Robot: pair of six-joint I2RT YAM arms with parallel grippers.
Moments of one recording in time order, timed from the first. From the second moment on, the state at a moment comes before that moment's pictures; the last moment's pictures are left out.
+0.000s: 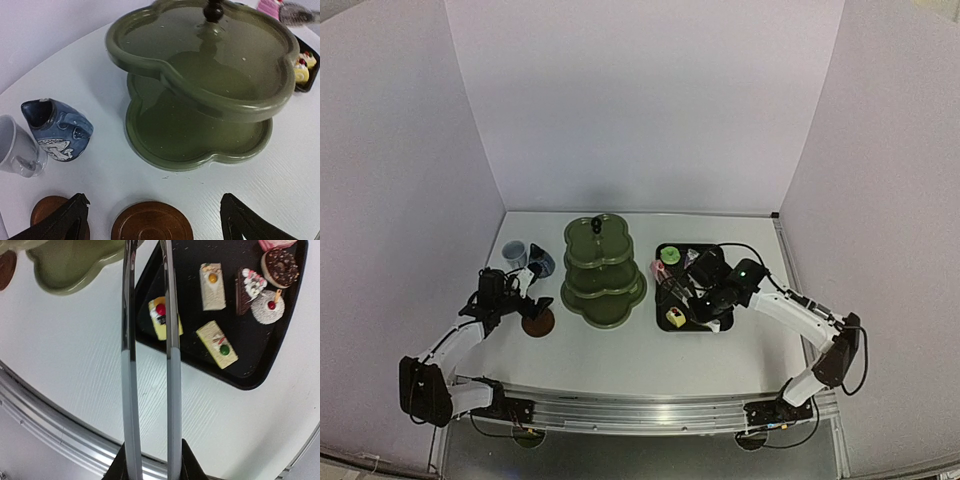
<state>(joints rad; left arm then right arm) -0.20 1.14 0.63 -0.14 0.38 0.37 0.82 1.58 1.51 -1.18 0.02 0.41</state>
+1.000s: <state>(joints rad) -0.16 1.09 0.50 0.08 0.44 0.00 0.97 1.81 1.57 -1.08 -0.12 0.41</state>
